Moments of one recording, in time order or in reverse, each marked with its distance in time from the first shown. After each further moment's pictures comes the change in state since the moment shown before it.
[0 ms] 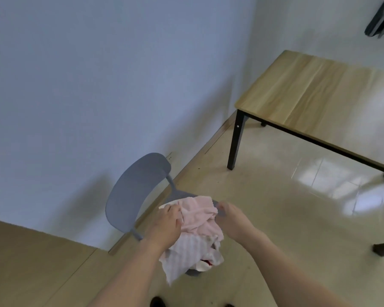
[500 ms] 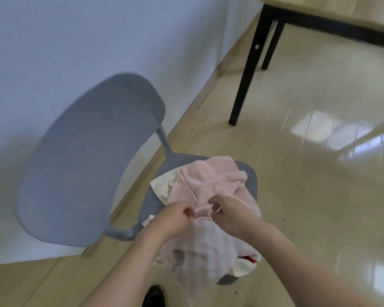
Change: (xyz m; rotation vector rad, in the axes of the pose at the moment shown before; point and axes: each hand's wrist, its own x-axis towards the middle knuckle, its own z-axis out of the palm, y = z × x) left_hand 0.172 -0.193 0.237 -0.316 -0.464 -0.032; right_hand 0.217 0.105 0.230 -0.208 -0.039 -0.016
